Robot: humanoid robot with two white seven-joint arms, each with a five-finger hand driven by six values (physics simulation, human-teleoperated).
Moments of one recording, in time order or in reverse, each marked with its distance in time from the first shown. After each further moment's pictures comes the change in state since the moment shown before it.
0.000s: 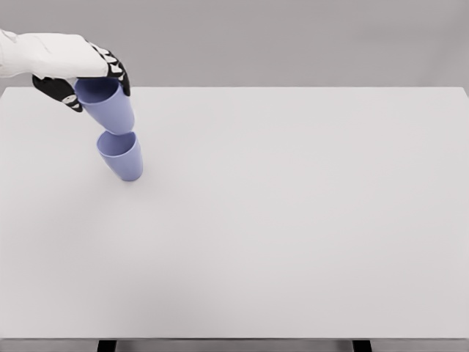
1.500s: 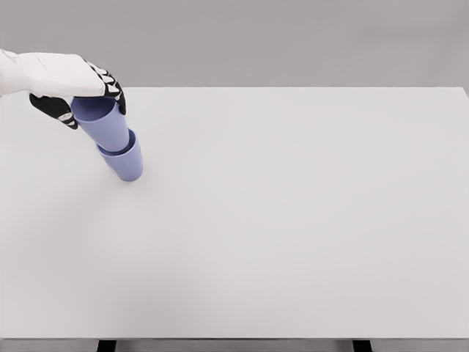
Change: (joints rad) left arm 0.005 0.038 -0.047 -0.041 0.001 -0.008 0.000; right arm 0.000 0.000 0.000 0.000 0.000 0.000 0.000
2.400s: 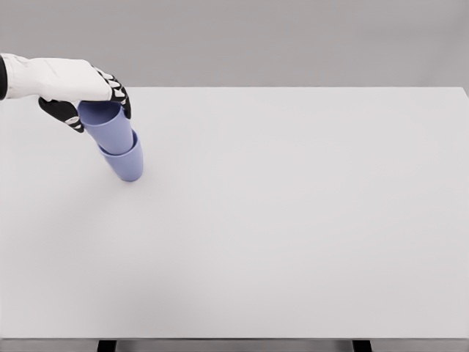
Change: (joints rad) left arm 0.018 -0.032 -0.003 0.024 -0.015 0.003 0.000; right arm 0.000 0.000 0.000 0.000 0.000 -0.001 0.000
